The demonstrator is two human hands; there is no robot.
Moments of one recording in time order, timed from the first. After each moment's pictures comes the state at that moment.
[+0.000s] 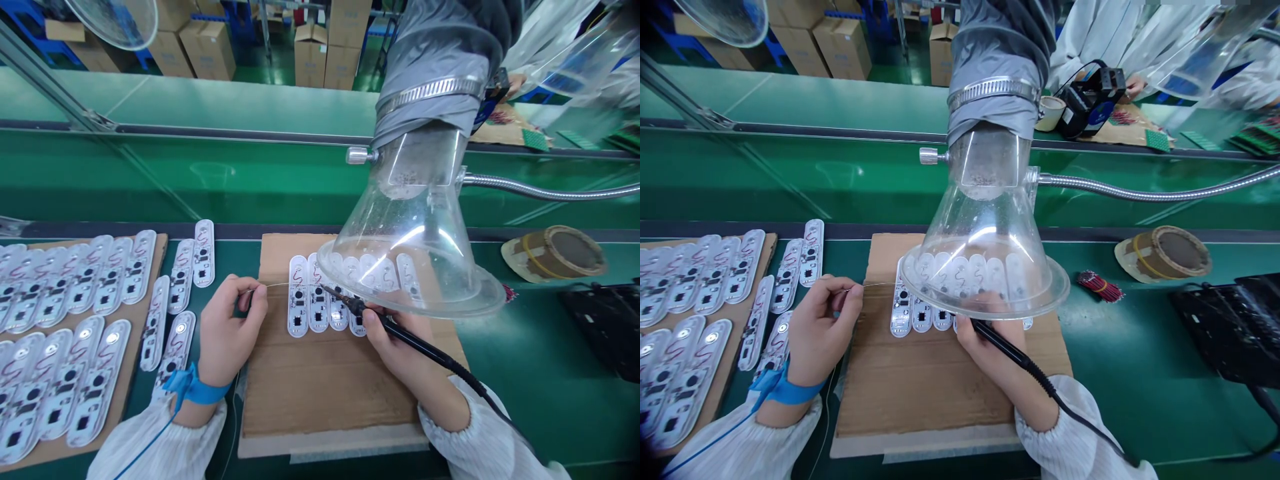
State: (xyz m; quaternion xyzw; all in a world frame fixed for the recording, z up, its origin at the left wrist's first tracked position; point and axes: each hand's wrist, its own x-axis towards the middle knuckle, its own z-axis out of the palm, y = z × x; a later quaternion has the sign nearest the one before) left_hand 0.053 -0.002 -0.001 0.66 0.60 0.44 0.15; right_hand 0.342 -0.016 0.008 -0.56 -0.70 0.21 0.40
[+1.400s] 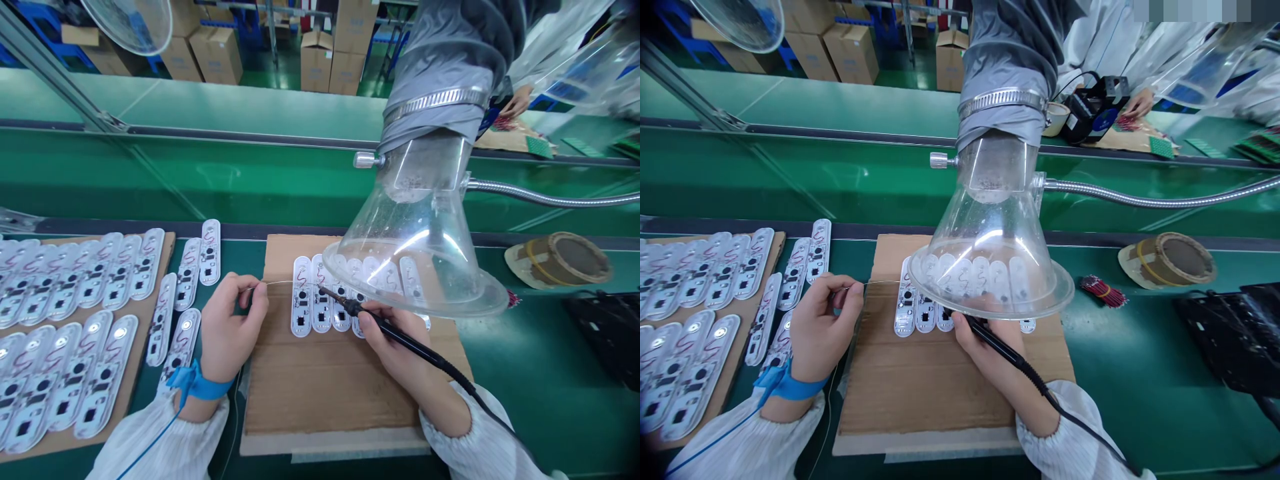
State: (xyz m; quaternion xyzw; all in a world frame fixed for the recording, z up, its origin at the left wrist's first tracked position) left_hand 0.052 -0.002 -0.001 0.65 0.59 0.45 0.13; right_hand 0.337 -0.018 0.007 -0.59 -0.68 0.25 0.36
